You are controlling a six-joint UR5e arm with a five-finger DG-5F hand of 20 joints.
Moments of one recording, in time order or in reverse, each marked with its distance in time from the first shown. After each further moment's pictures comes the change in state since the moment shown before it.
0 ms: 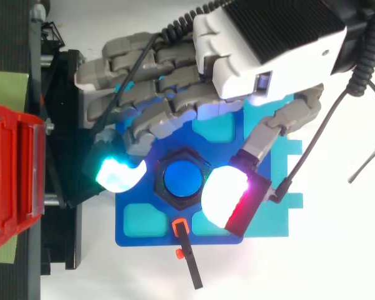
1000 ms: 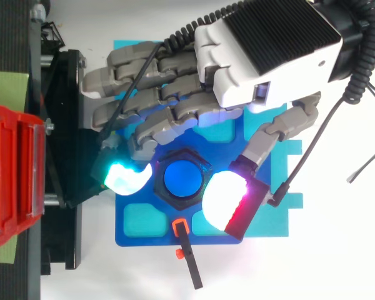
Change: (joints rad) arm 0.005 0.000 -0.015 -0.003 0.002 -0.016
